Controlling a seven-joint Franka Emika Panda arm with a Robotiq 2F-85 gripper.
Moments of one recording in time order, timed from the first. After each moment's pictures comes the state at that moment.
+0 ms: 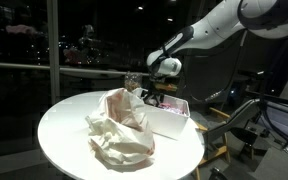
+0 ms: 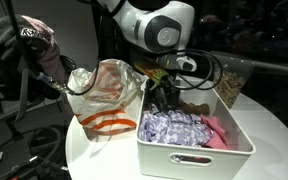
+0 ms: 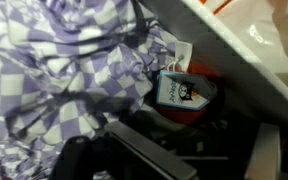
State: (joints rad) arm -0.03 0.52 -0.03 -1.79 0.14 2.23 0.00
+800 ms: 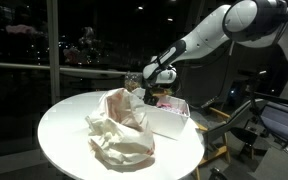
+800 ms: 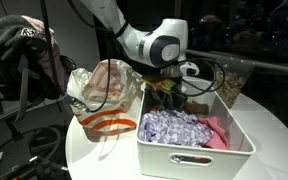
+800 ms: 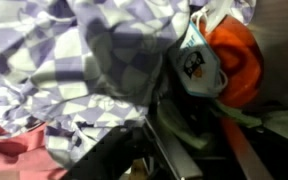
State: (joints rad) arm -0.02 0.63 -0.04 -1.73 -0.01 2.42 0.03
